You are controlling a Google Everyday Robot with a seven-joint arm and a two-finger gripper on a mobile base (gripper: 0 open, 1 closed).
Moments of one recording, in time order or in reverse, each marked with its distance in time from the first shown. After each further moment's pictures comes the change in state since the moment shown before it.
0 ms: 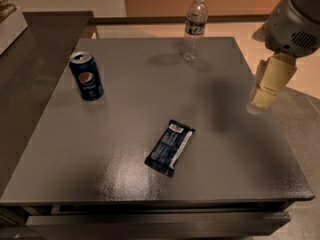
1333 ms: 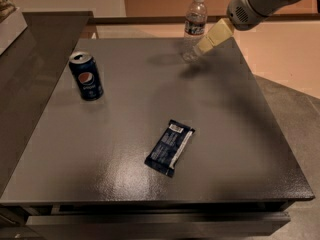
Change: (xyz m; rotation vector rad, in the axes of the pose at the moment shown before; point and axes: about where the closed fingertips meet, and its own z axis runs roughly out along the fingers) arm -0.069 -0.174 0.076 0.175 -0.311 0.441
